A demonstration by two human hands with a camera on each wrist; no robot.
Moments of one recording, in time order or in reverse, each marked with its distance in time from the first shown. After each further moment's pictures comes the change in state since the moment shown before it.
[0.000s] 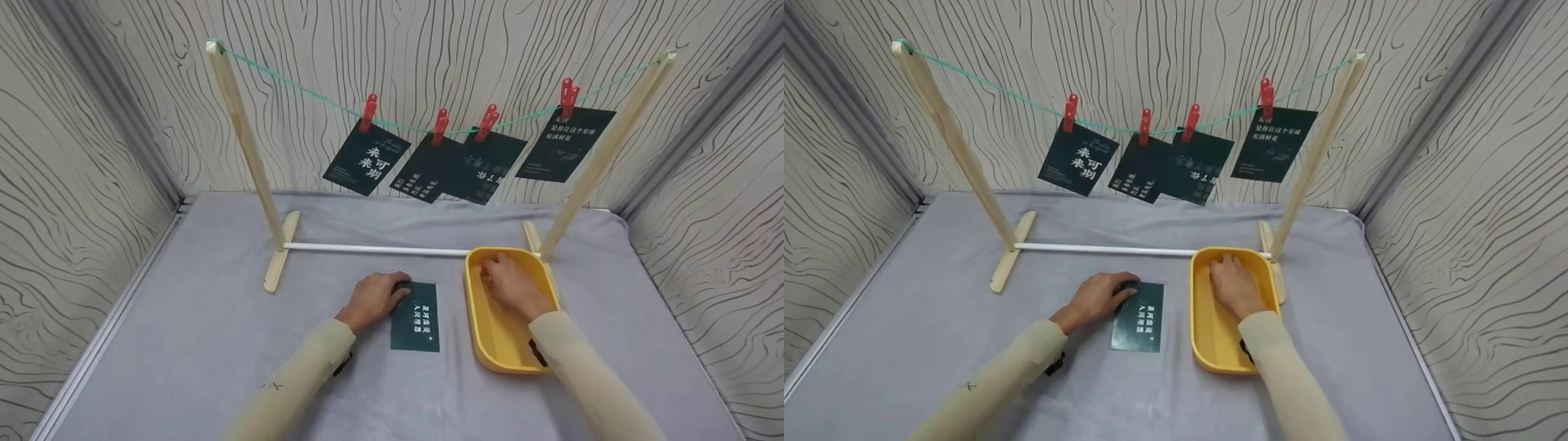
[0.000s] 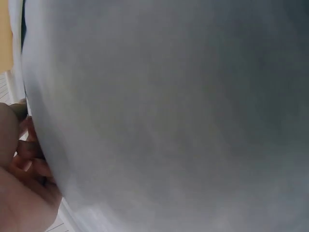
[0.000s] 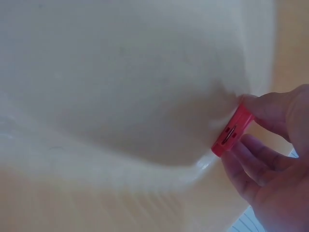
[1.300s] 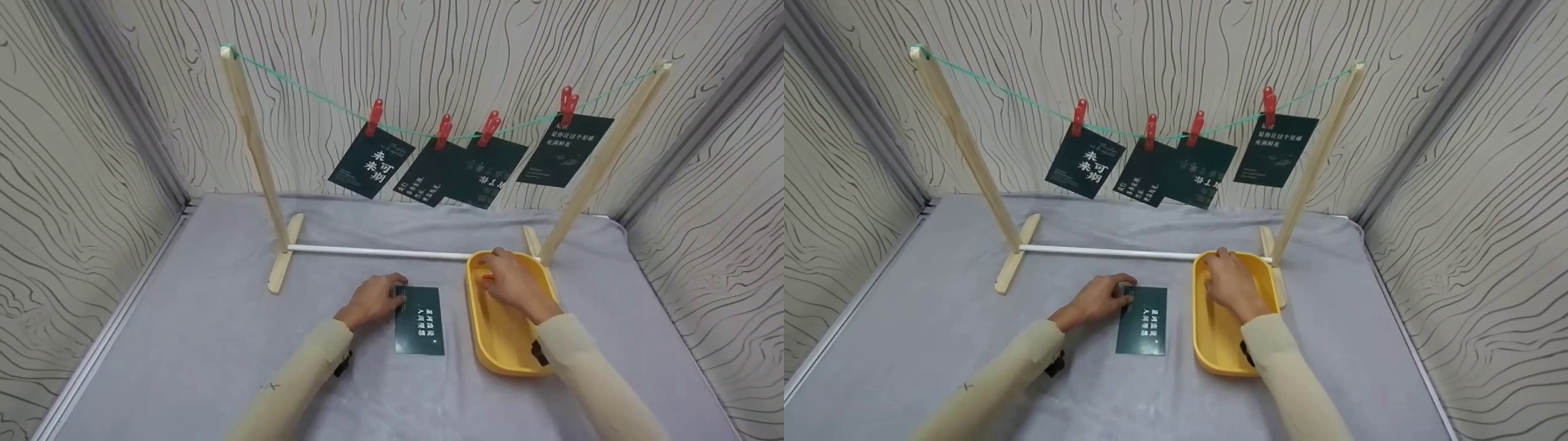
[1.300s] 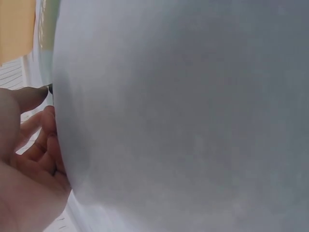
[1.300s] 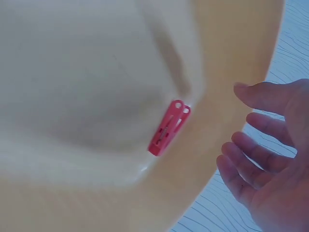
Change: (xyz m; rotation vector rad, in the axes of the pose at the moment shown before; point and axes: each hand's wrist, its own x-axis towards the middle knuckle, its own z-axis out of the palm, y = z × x) left_hand -0.003 0.000 -0.011 -0.148 -0.082 -0.069; right_hand -0.006 -0.029 -0.034 0.047 0.009 0.035
